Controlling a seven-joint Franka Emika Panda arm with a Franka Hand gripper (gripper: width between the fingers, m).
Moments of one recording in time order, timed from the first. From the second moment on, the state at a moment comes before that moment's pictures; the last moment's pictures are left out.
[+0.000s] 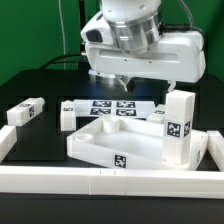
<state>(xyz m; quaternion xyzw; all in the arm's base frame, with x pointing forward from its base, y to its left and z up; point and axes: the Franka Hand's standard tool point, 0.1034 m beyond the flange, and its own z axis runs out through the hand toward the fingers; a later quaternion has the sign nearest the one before) 0.487 0.029 0.085 -0.93 0.25 0.23 0.09</state>
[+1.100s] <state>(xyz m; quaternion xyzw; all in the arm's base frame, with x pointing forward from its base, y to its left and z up) 0.467 0.028 0.049 -0.87 0.24 0.42 0.11</state>
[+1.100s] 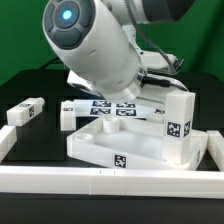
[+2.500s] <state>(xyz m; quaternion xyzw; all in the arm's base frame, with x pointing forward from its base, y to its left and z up) 0.464 0.048 0.032 -0.89 0.16 0.39 0.14</state>
